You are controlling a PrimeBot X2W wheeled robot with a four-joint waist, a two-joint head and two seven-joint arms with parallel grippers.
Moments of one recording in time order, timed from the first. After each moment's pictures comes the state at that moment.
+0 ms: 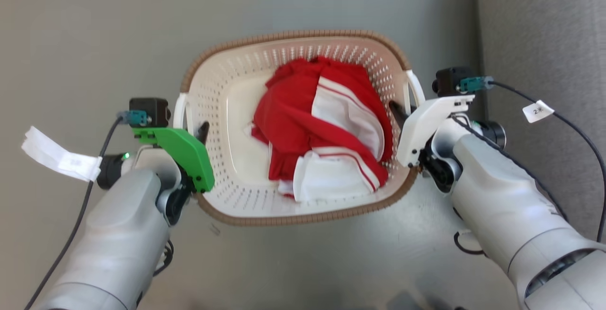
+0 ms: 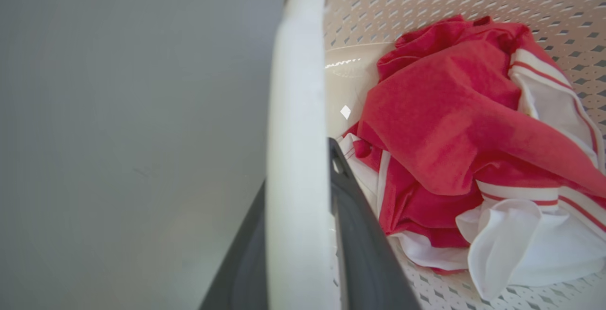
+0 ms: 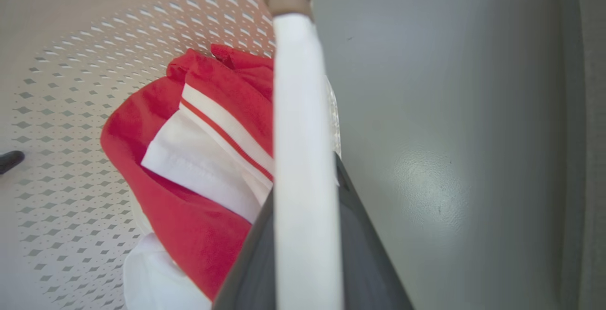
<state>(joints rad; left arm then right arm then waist) -0.79 0.08 -0.75 1.03 -0.88 -0.13 -0.04 -0.82 -0.04 0.66 1.14 0.72 0.11 -0.04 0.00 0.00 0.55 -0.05</state>
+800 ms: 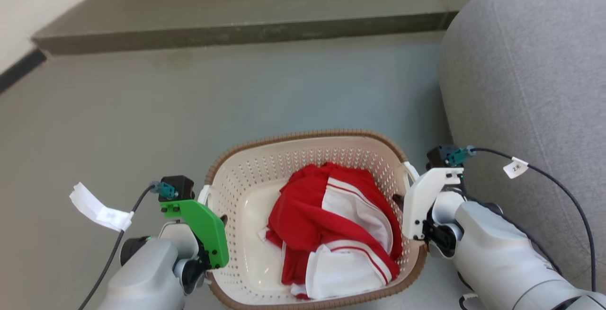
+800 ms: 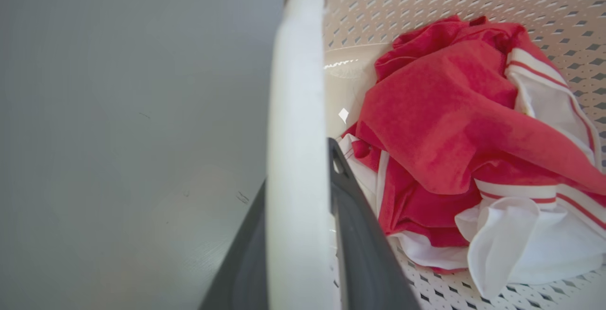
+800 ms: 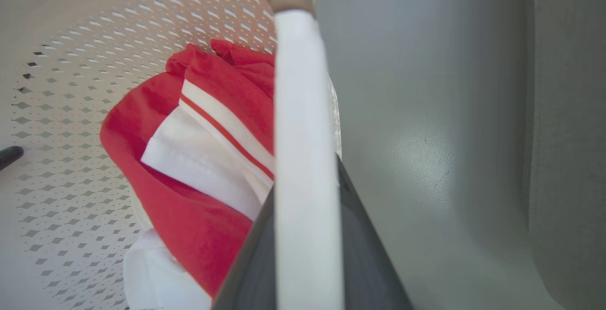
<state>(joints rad) -0.60 0.06 -0.84 1.06 -0.99 -0.13 0.10 -0.64 -0.03 0.73 1.19 0.81 0.11 0.15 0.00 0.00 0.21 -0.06</state>
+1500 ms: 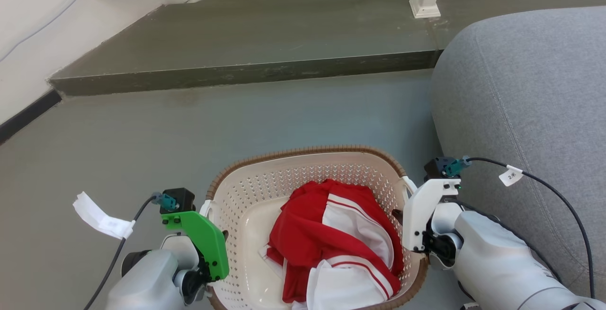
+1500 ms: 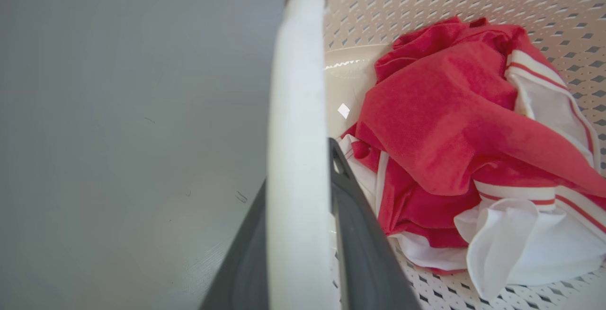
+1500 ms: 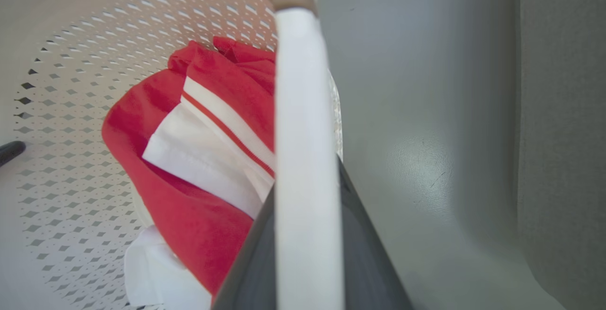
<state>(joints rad) -0.57 0.06 -0.87 1.07 -1.04 -0.13 0.13 -0.61 -0.03 0.78 1.18 0.85 0.11 0.20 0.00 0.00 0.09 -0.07</state>
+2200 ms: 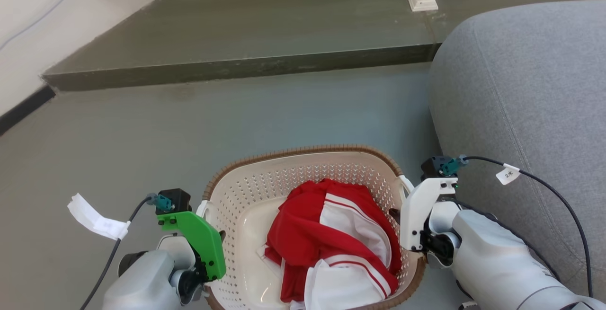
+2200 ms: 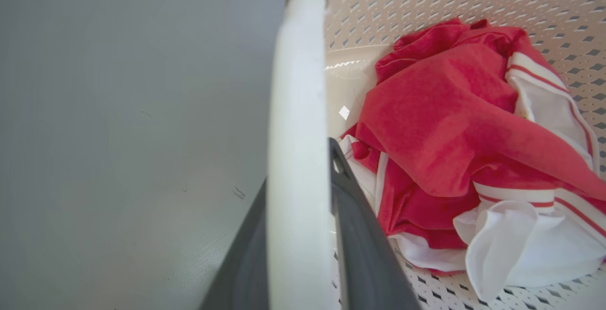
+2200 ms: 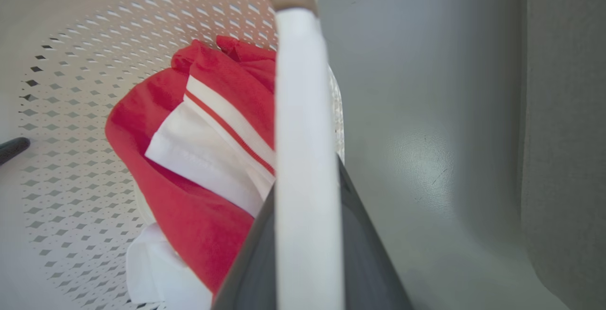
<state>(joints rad) -0.57 0.07 -0.88 1.07 -1.07 -0.13 0.13 -0.61 -0.04 0.80 1.17 0.87 0.11 0.20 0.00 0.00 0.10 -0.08</state>
